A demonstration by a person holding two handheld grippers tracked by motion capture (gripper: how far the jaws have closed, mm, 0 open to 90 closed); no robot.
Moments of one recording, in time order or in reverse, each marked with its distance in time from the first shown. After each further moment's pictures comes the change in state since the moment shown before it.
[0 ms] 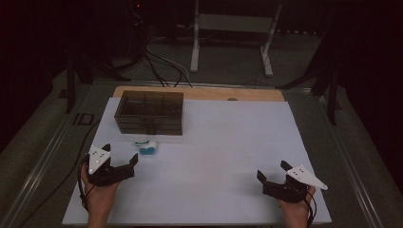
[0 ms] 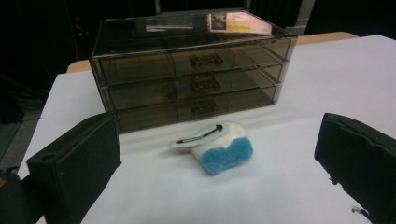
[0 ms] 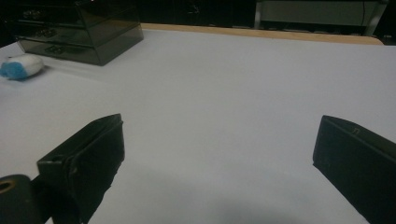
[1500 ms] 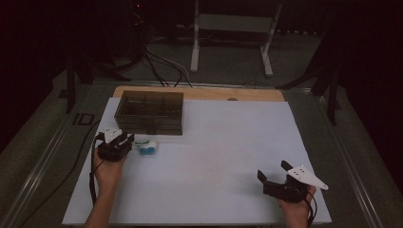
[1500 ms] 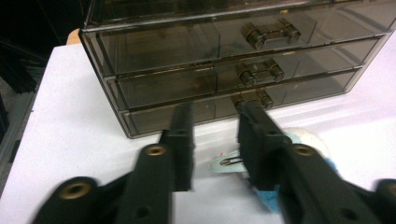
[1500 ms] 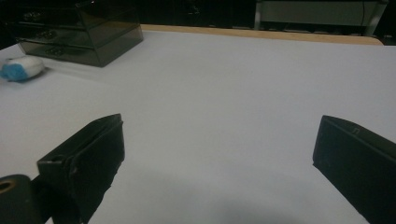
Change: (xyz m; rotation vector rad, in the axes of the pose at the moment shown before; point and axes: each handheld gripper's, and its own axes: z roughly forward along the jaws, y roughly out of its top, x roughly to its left) left arm 0.027 0.007 0.077 0.175 0.055 0.004; right arm -0.001 0.000 0.000 -0.003 0.001 0.005
